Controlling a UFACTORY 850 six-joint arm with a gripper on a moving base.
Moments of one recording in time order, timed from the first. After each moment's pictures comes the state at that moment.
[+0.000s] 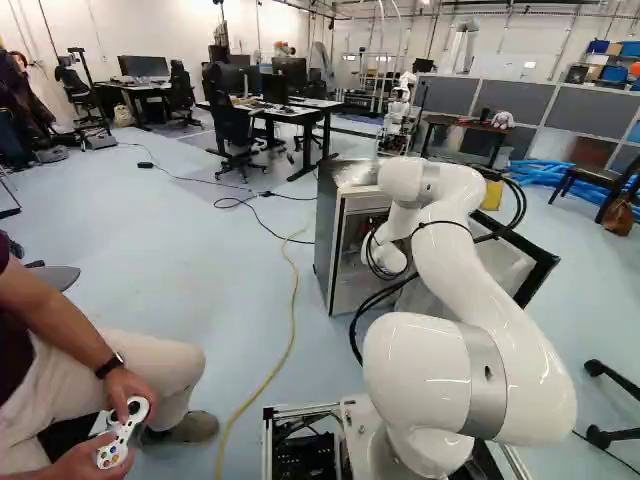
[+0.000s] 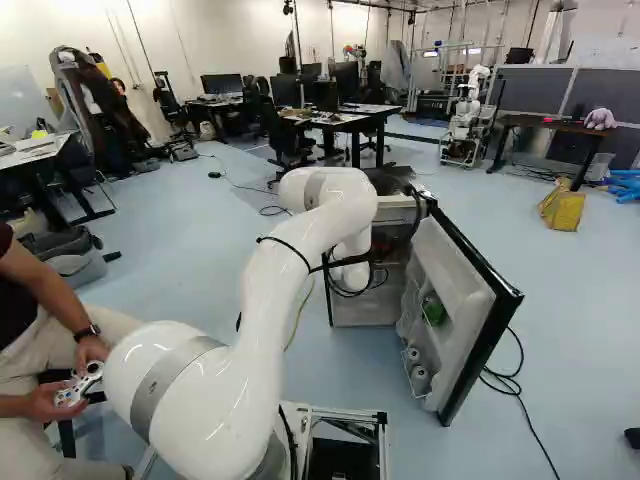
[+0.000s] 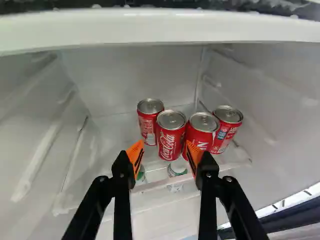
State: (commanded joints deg) arm -20.1 -76.1 -83.3 -11.3 61.7 0.0
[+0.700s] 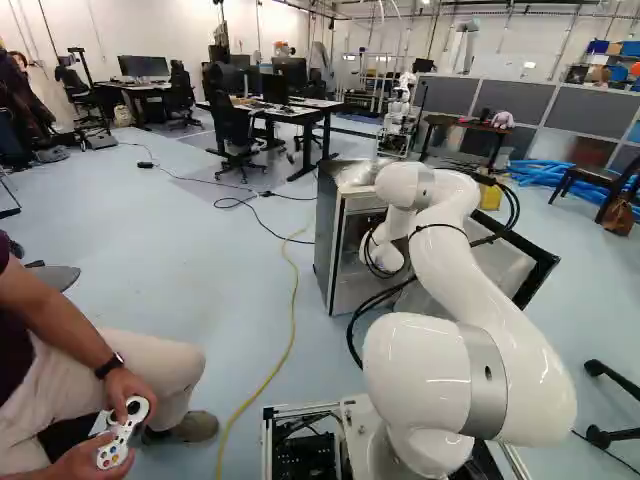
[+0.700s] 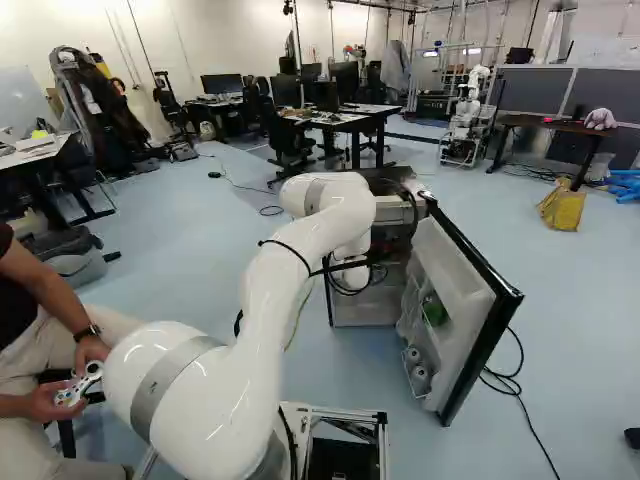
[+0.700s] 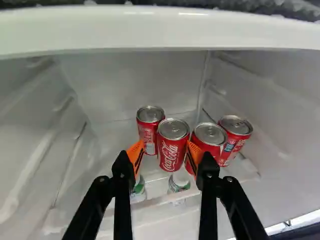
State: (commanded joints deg) arm -19.4 -79.2 -88.8 -11.3 61.7 0.0
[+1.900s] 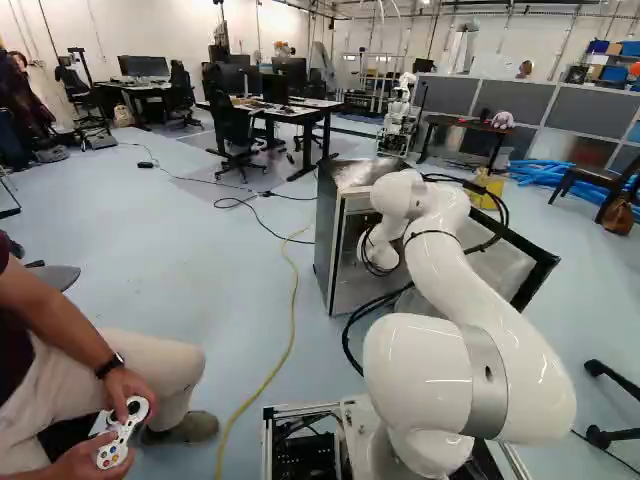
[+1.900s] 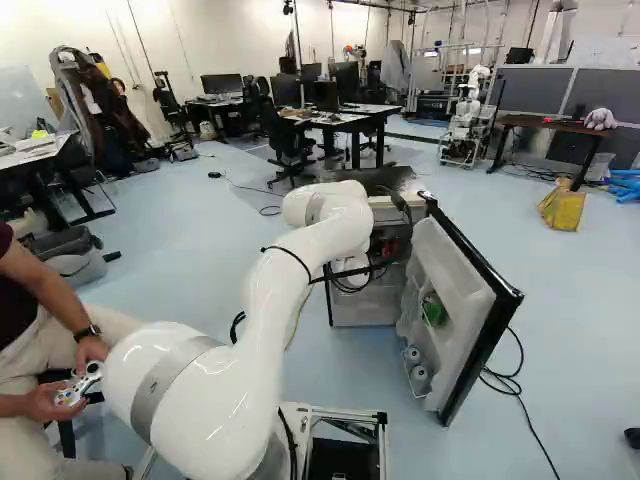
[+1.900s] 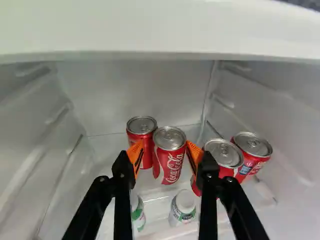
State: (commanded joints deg) arm -18.6 -84.6 -98.2 -11.3 61.7 0.0
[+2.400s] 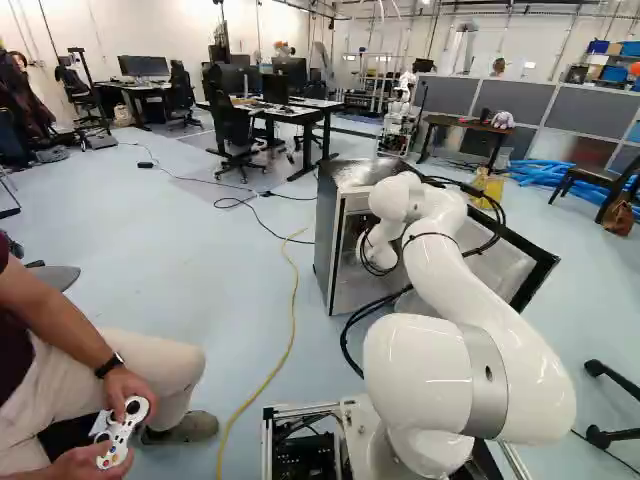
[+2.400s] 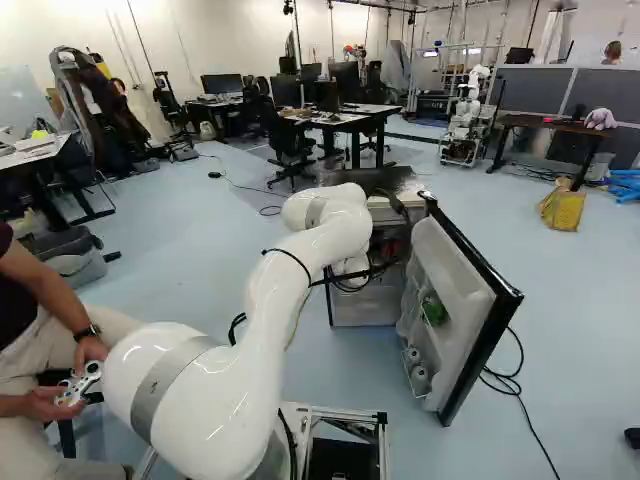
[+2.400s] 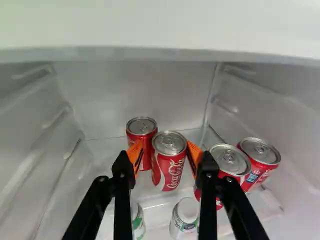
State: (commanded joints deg) arm -18.3 -86.1 -100.8 -11.3 61.7 0.0
